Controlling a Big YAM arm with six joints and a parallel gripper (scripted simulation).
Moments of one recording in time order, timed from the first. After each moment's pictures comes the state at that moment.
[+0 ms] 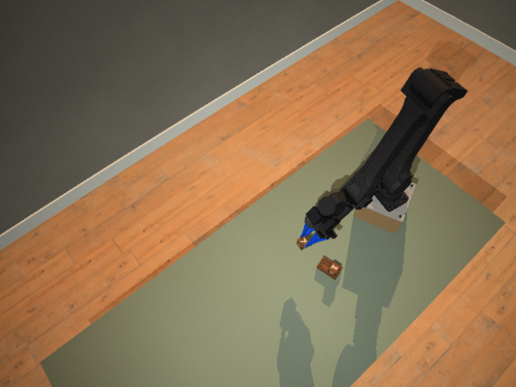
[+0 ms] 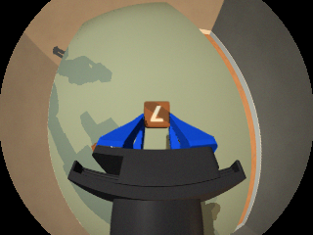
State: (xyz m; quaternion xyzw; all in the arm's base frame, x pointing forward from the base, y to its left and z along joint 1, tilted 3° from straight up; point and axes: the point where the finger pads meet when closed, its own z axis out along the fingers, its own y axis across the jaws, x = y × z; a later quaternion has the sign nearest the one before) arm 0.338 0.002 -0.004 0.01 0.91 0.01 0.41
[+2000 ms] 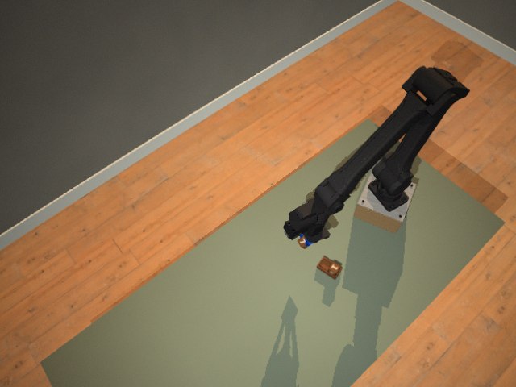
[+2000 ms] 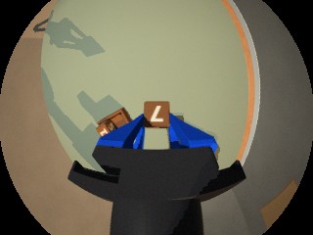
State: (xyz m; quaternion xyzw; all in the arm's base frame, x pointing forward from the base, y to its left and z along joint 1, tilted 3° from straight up) arm 0.336 0.002 -0.001 0.01 0.99 0.01 0.14
